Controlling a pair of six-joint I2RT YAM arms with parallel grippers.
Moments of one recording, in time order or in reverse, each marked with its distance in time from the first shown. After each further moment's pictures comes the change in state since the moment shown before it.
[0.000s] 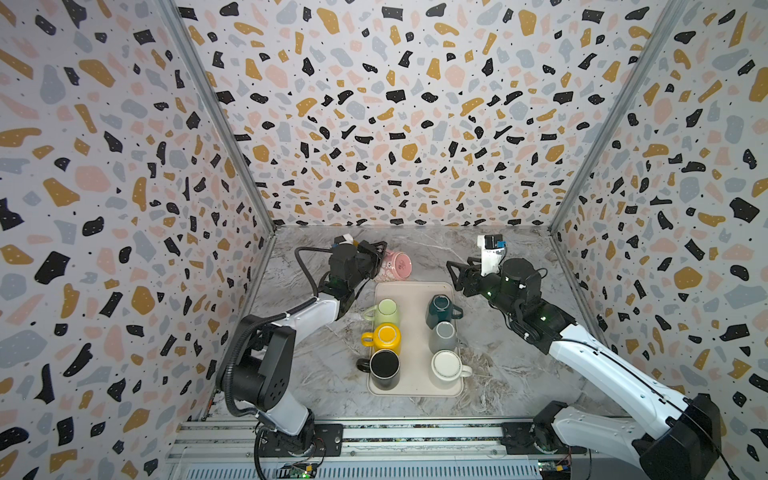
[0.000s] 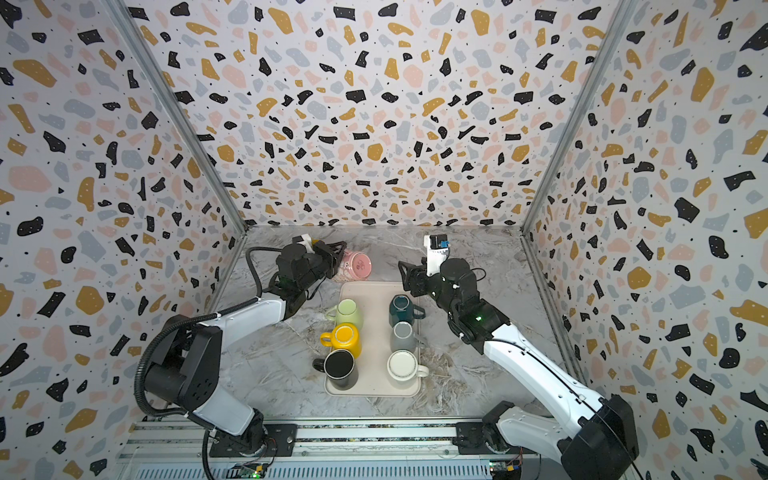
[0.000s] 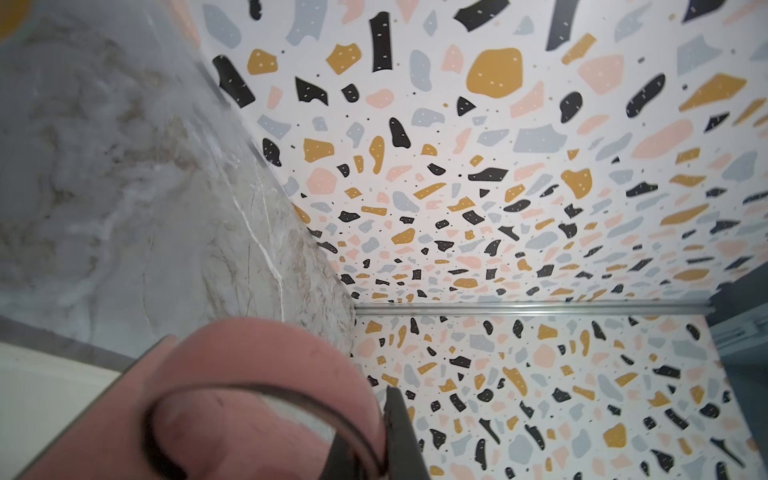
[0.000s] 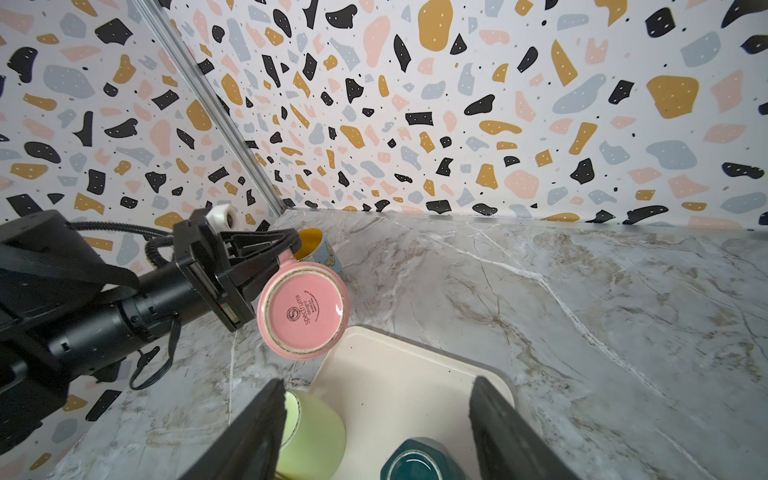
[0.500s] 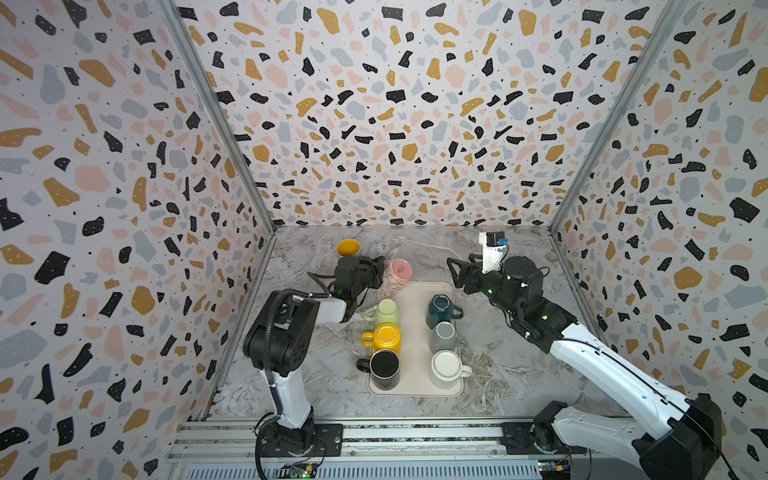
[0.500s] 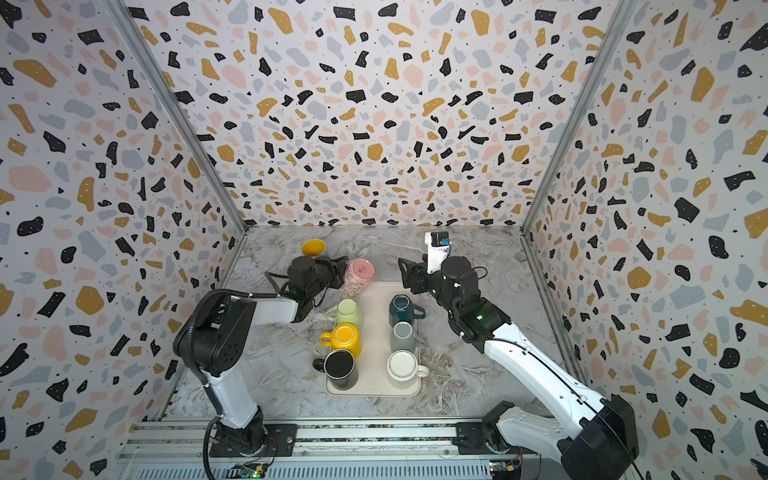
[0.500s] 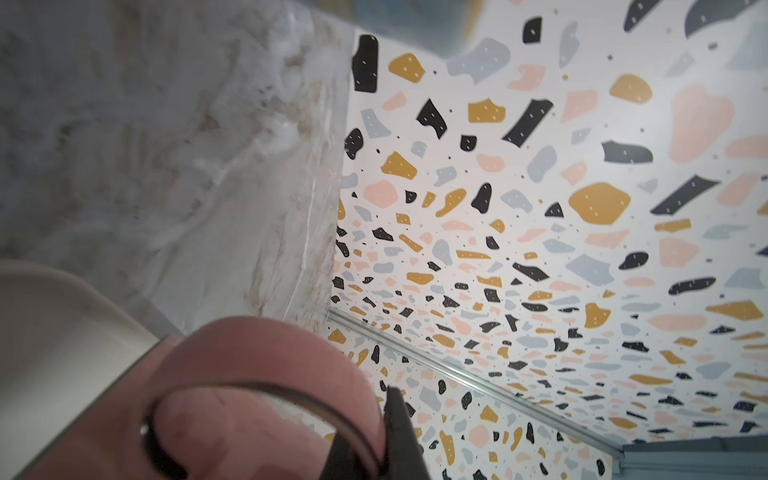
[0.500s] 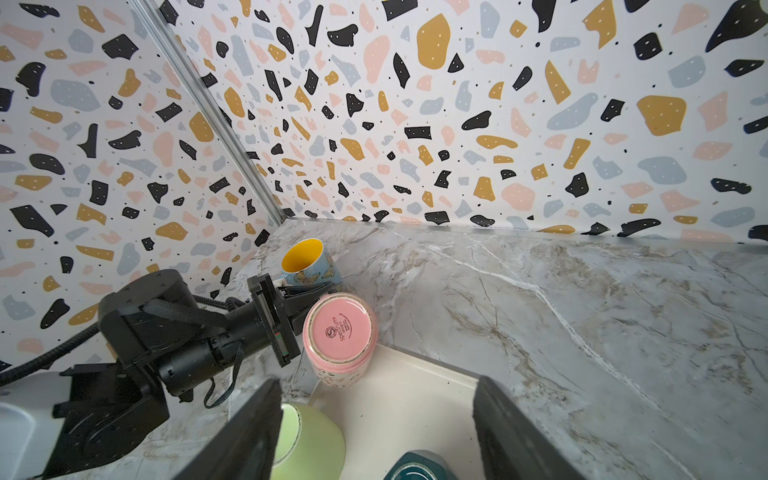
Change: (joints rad) left arm 0.045 0.232 -0.069 0.231 0.029 -0.486; right arm 0.000 0.000 0.021 0.005 0.013 0.000
